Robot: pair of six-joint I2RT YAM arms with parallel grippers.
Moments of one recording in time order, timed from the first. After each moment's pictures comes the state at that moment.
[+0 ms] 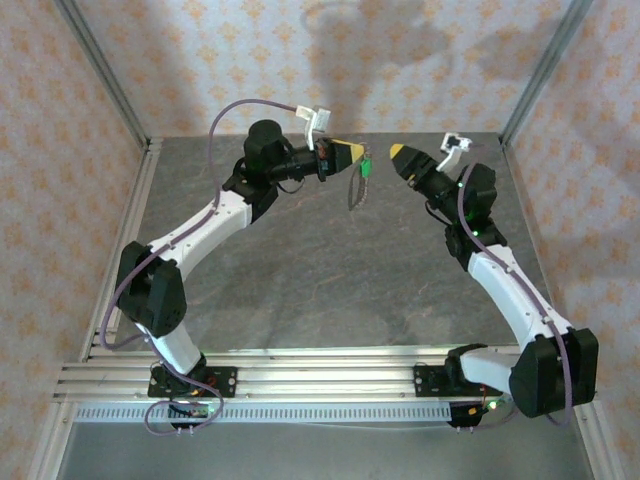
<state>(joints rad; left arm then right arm) -0.47 1.70 1.44 0.34 0.75 -0.61 0.20 1.18 0.91 0.34 -0.41 0.88</state>
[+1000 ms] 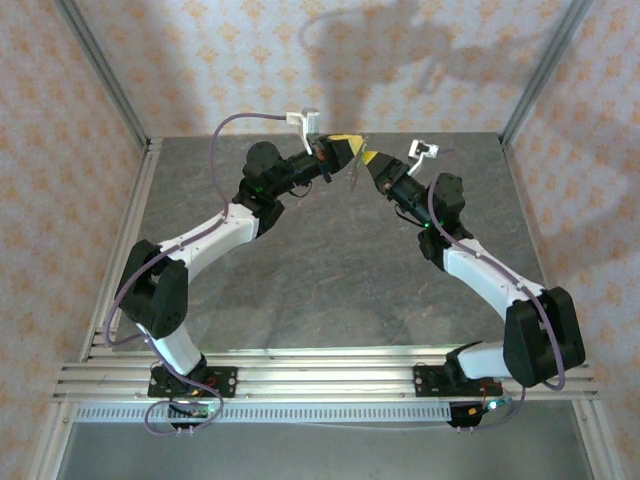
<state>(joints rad) -0.51 1.70 1.30 0.72 0.55 -0.70 0.35 1.34 0.85 0.67 -0.45 1.16</state>
